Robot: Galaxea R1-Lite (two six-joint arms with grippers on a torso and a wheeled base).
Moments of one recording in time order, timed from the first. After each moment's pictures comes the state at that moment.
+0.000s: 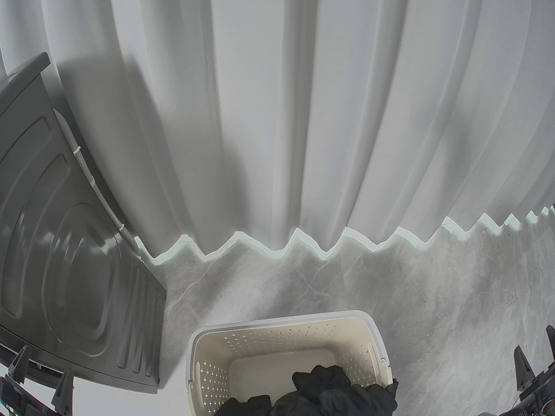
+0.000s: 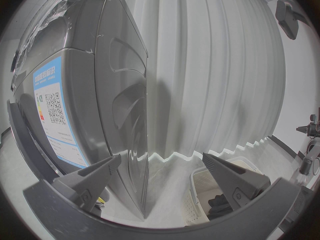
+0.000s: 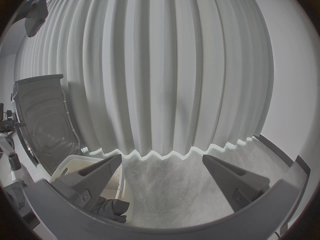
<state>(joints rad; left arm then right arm) 0.00 0.02 -0.02 0.00 0.00 -0.04 0.00 0.02 -0.02 0.00 0.00 0.00</state>
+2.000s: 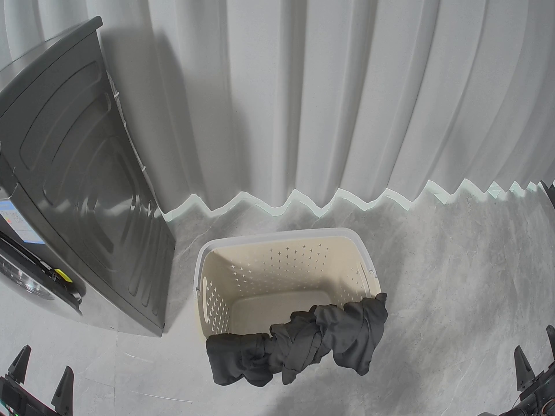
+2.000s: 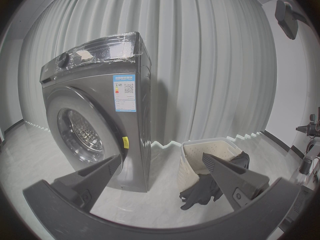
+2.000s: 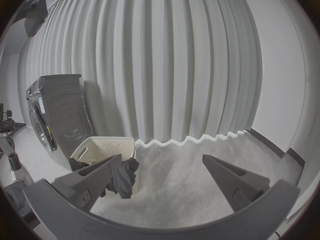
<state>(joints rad) 0.00 0.02 -0.02 0.00 0.00 -0.04 0.00 0.02 -0.02 0.00 0.00 0.00</state>
